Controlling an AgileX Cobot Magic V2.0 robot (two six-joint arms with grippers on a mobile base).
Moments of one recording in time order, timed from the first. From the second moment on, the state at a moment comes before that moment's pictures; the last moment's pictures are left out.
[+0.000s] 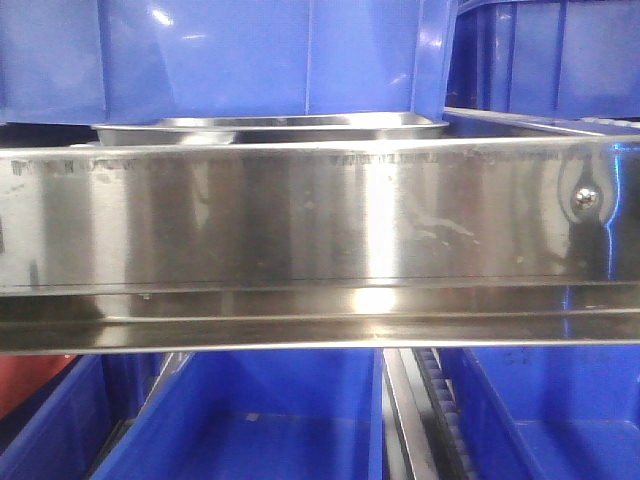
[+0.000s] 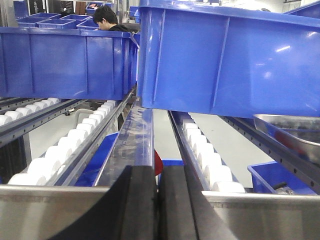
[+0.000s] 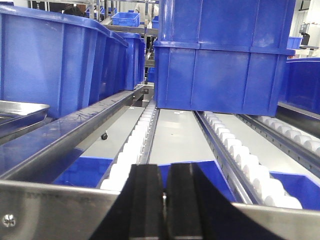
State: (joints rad) left arm -0.02 0.01 0.00 0.01 0.05 -0.04; right arm -0.01 0.00 0.00 0.04 0.03 -0.10
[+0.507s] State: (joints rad) left arm -0.02 0.01 0.00 0.01 -0.15 -0.04; right arm -0.01 0.00 0.00 0.04 -0.21 -0.10
